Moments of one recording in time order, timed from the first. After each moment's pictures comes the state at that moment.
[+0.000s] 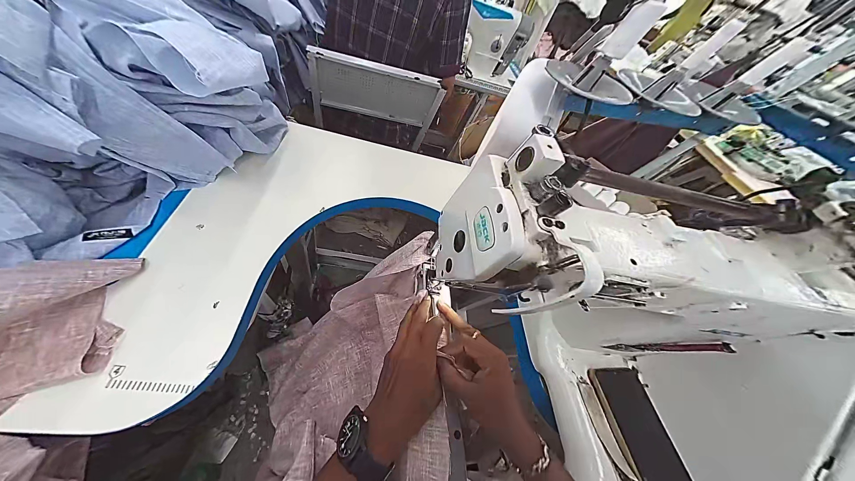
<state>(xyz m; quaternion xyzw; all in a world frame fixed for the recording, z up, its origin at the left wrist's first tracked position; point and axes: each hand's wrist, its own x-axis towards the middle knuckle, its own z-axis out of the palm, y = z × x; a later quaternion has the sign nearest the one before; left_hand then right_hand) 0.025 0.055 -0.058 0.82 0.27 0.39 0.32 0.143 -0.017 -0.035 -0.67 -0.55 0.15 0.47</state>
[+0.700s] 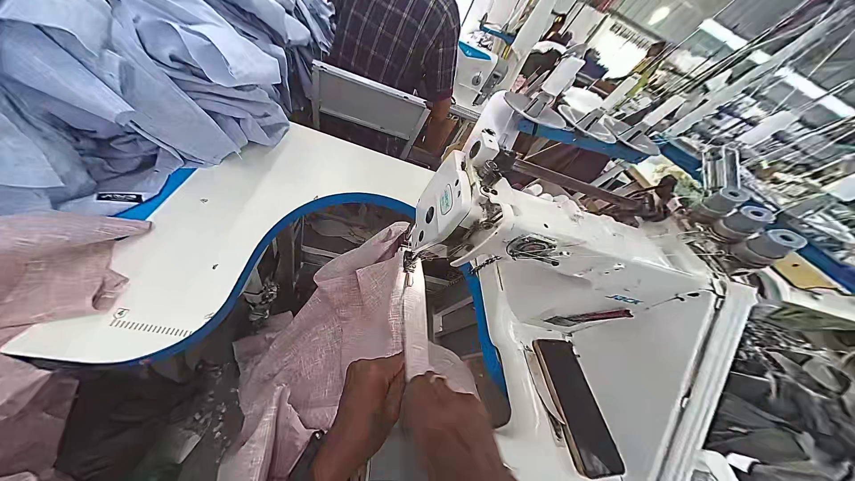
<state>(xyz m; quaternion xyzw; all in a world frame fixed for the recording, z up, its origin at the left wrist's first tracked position) -0.032 -0.003 -0.049 0.76 0.30 0.35 0.46 0.063 -0.090 0.033 -0.73 -0.67 -0.11 0.10</state>
